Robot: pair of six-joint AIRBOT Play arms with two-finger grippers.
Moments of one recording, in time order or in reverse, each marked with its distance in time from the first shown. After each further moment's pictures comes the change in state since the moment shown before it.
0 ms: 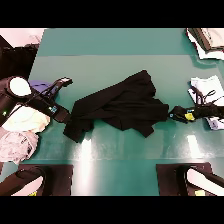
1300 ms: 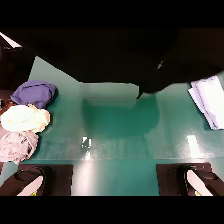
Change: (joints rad) left arm 0.066 0.148 1.135 0.268 0.086 -0.058; right arm 0.090 0.345 1.232 -0.196 0.019 0.206
